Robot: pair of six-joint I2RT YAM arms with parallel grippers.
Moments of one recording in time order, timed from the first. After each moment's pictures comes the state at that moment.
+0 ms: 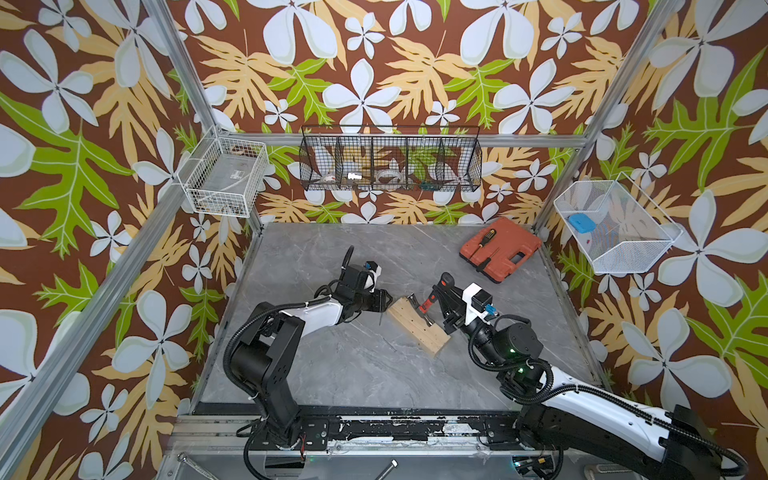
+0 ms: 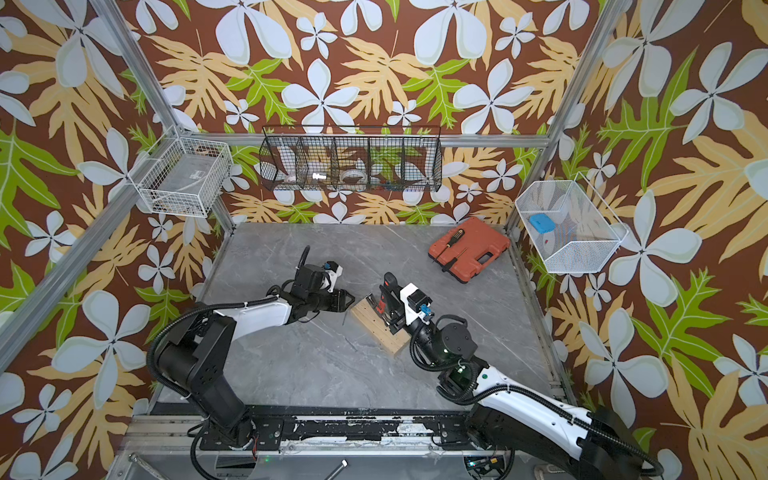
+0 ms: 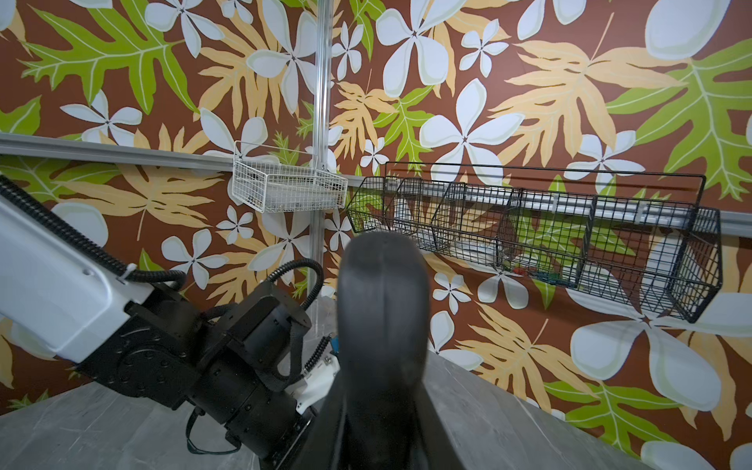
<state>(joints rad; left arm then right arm) -0.47 1.65 0.89 0.04 0.26 -0.35 0.85 0.91 0.47 0.72 0.18 -0.12</state>
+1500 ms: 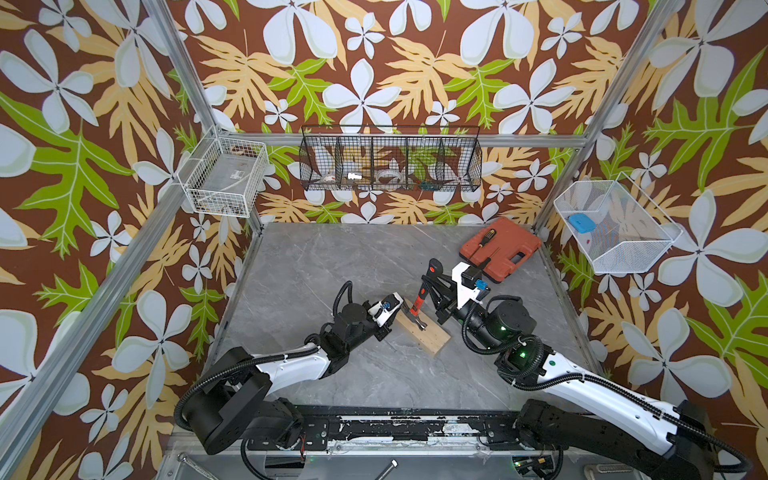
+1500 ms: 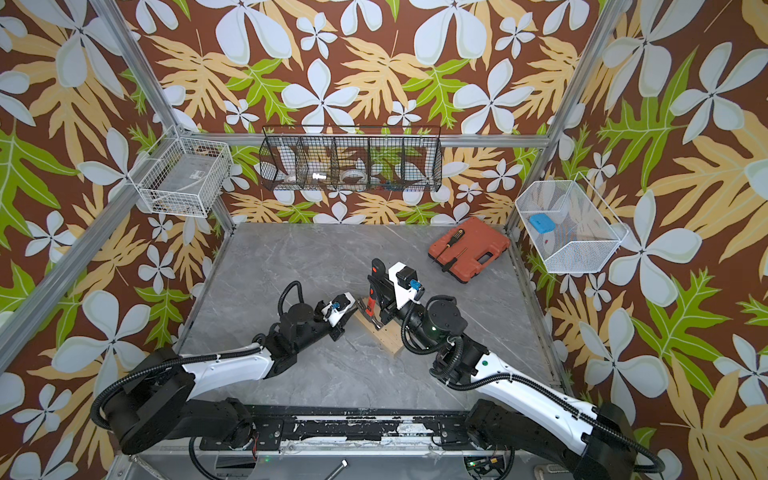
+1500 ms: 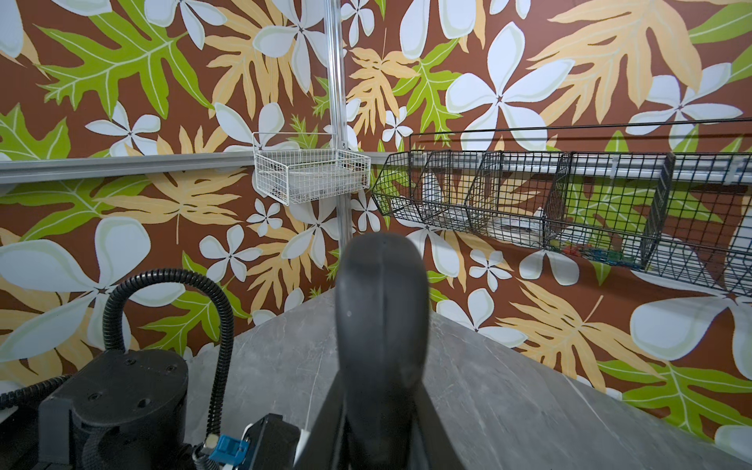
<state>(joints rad) -0.73 1.36 0.48 0.63 0.02 0.28 0.85 0.98 0.69 0.46 0.10 0.02</state>
